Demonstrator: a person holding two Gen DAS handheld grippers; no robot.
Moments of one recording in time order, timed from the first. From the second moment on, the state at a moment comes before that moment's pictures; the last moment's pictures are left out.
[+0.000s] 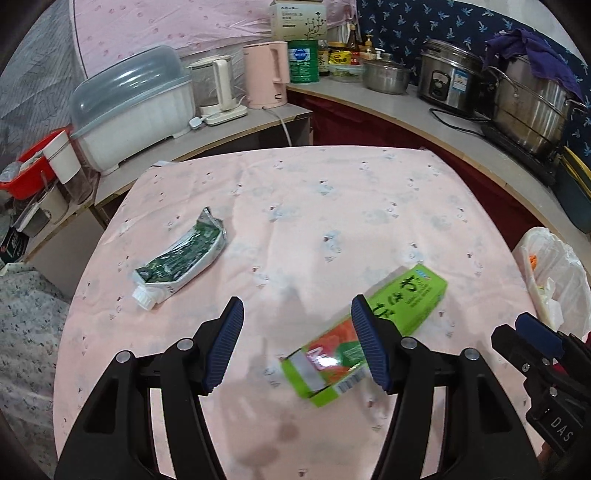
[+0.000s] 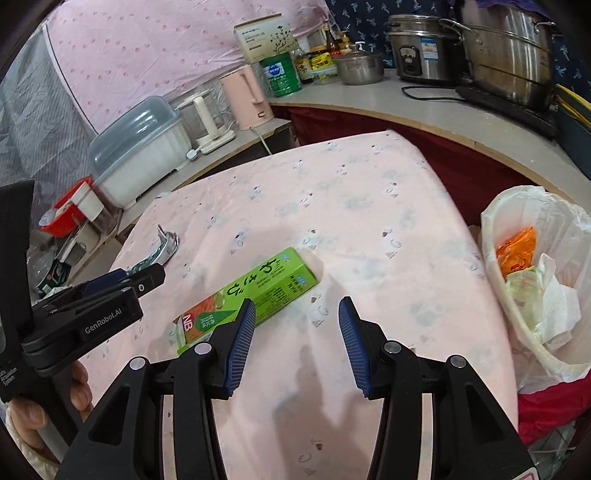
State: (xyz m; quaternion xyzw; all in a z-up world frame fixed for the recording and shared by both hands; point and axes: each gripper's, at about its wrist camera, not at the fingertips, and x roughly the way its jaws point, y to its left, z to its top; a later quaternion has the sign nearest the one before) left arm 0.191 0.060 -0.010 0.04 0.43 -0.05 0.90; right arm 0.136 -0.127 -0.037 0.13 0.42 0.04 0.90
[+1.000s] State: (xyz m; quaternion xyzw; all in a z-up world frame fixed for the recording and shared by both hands) left arm 0.279 0.187 -0.078 0.08 0.45 -0.03 0.89; right arm 0.246 -0.032 -0.084 0.10 0.47 0.06 0.88
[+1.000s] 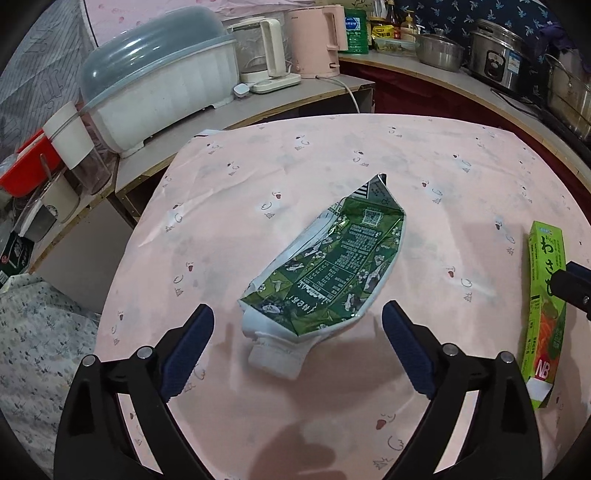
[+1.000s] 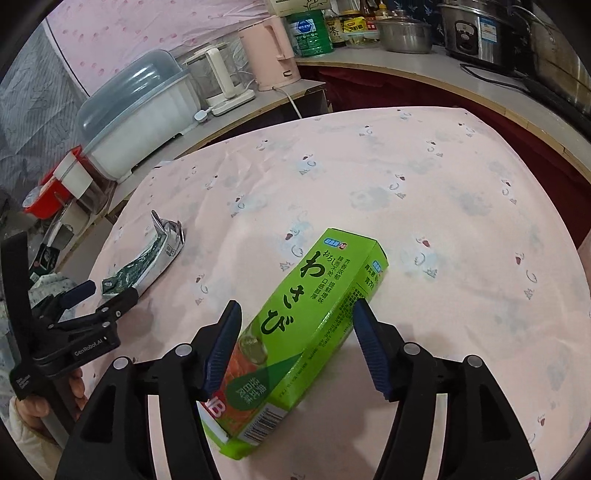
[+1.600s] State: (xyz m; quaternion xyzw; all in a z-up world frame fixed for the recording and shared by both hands) left arm 0.264 0.156 -0.082 0.05 0.47 -0.05 0.88; right arm 0.235 0.013 -0.106 0.02 0.47 0.07 0.88
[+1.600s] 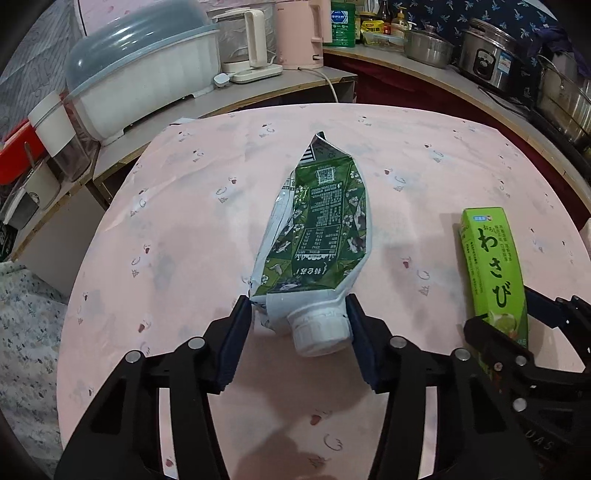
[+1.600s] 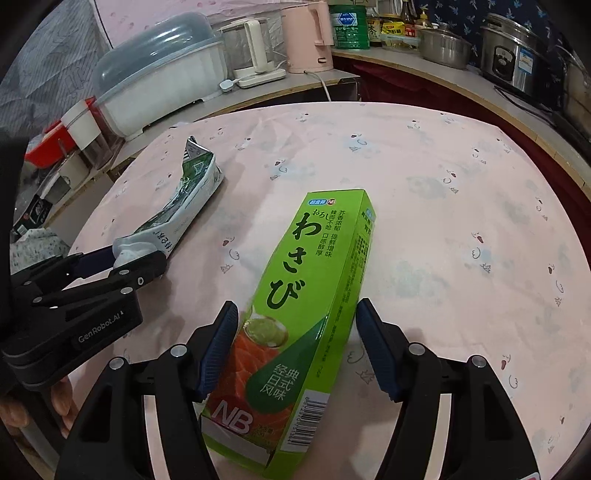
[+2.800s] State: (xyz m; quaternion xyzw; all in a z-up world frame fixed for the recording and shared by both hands) left arm 0.161 -0.048 -0.029 0.05 0.45 -0.17 0.88; right arm 0.121 -0.208 -0.047 0.16 0.39 -0.06 0.91
